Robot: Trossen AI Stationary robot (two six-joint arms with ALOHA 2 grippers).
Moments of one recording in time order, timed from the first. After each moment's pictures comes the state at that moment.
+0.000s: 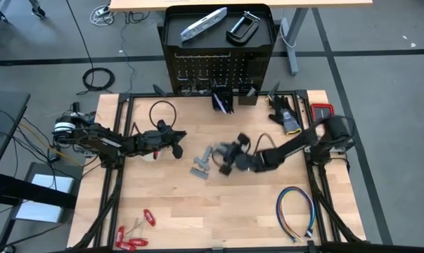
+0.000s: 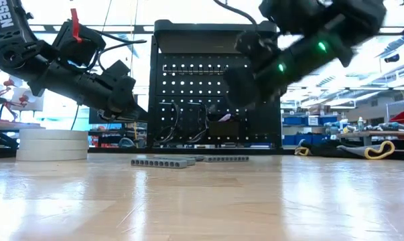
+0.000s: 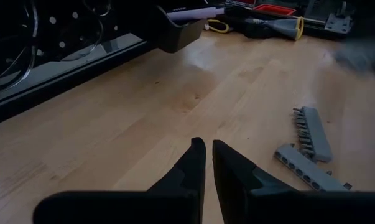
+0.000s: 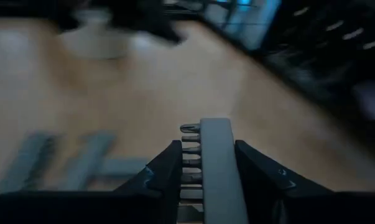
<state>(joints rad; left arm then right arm) 0.14 1.40 0.21 0.87 -0.39 -0.21 0.17 1.75 0.76 0.47 0.76 0.17</state>
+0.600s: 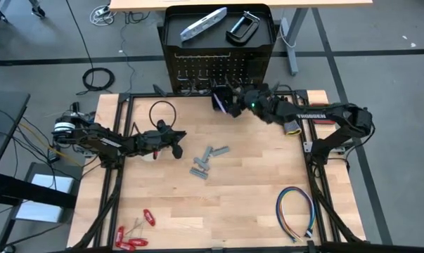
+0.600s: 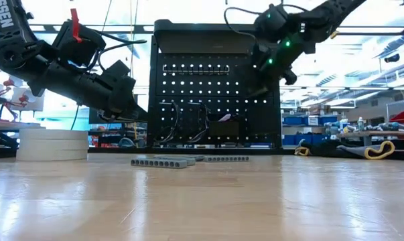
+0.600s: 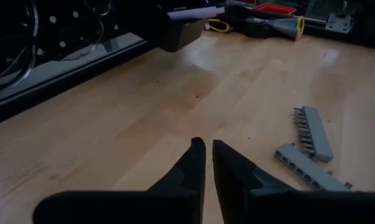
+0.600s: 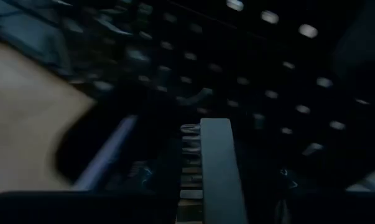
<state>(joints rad) 0.14 1.40 0.21 0.87 -0.39 -0.21 -0.42 1.48 0.90 0.04 0.60 0.19</state>
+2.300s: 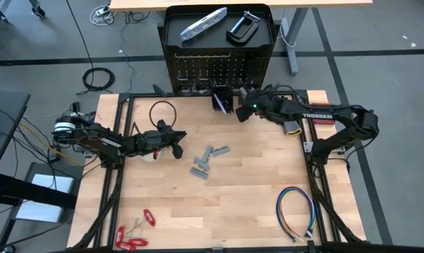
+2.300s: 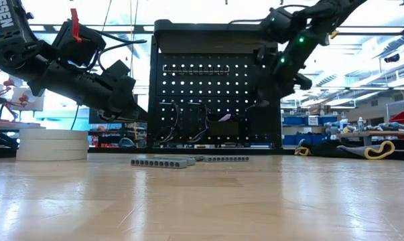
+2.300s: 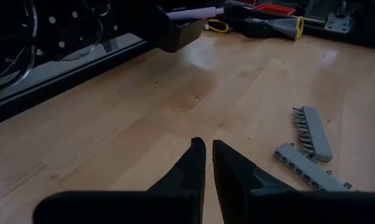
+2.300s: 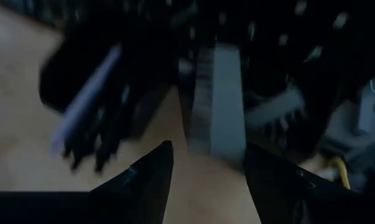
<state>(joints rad) 0.14 1.40 0.21 0.87 -0.39 -0.21 -0.43 1.40 0.90 -0.28 0.48 0.44</state>
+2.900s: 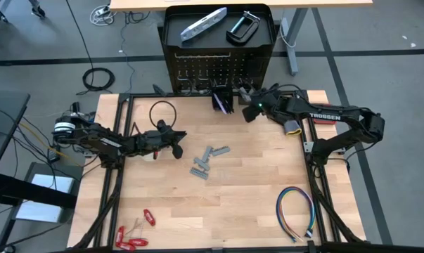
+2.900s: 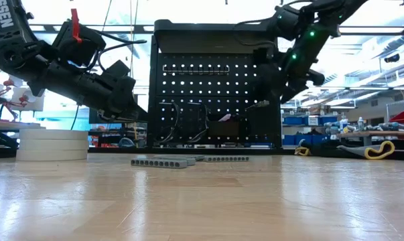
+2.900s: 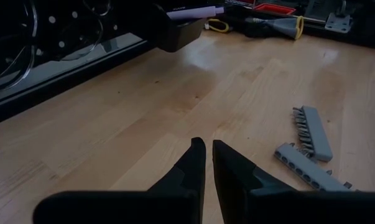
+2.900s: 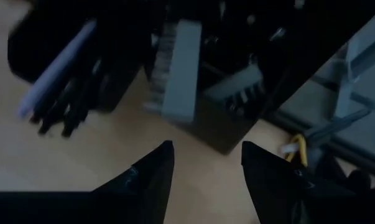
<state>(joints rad) 0.14 1.40 0.21 0.87 -0.39 -0.21 -0.45 1.32 0.90 -0.47 0.48 0.44</state>
